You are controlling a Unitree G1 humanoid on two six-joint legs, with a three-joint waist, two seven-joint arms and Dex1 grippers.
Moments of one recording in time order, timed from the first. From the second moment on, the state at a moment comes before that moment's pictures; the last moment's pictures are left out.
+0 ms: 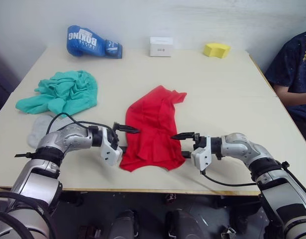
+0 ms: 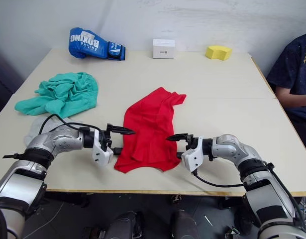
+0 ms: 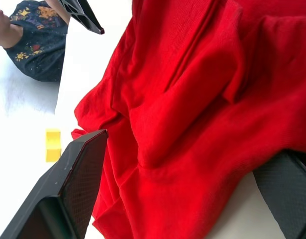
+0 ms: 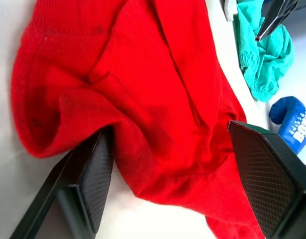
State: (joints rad) left arm -0.85 0.69 -0.37 0.95 0.63 -1.33 -0.40; right arm -0.74 -0.60 0.38 0.87 -0.46 -1.26 0.61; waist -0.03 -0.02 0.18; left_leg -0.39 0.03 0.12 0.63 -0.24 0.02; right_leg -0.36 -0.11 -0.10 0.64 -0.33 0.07
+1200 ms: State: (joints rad) left arm -0.43 0.85 -0.43 0.36 -0.11 -0.87 -0.95; right arm -0.18 -1.02 0.36 -0.18 0.39 -0.15 1.18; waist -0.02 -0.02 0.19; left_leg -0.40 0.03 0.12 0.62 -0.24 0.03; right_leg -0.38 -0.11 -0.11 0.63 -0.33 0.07
